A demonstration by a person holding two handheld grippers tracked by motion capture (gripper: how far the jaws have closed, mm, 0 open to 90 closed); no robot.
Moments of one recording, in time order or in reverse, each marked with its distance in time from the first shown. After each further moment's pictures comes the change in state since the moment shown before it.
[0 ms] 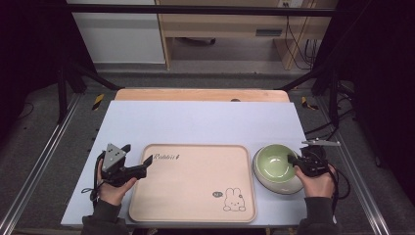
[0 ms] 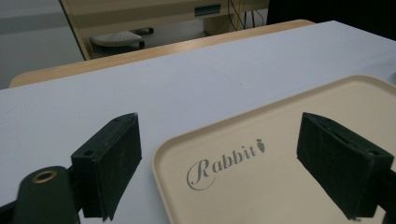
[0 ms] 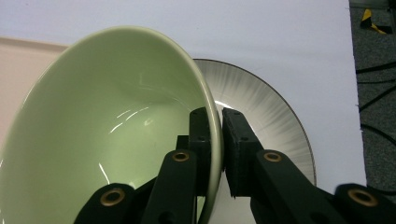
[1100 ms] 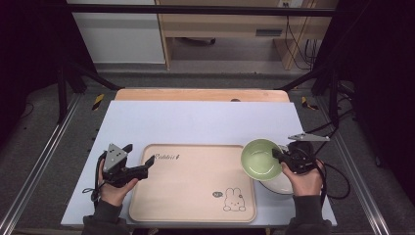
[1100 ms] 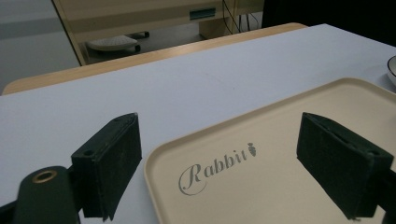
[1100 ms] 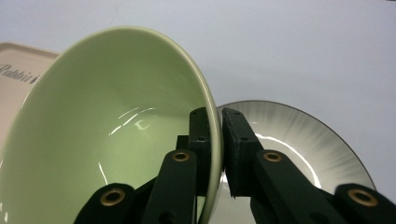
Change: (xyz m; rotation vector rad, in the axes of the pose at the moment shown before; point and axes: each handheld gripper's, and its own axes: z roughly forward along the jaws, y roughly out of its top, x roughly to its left) left arm -0.006 0.004 -0.002 -0.010 -0.017 0.015; right arm 0.050 0.022 -0.018 -0.075 0.103 -0.082
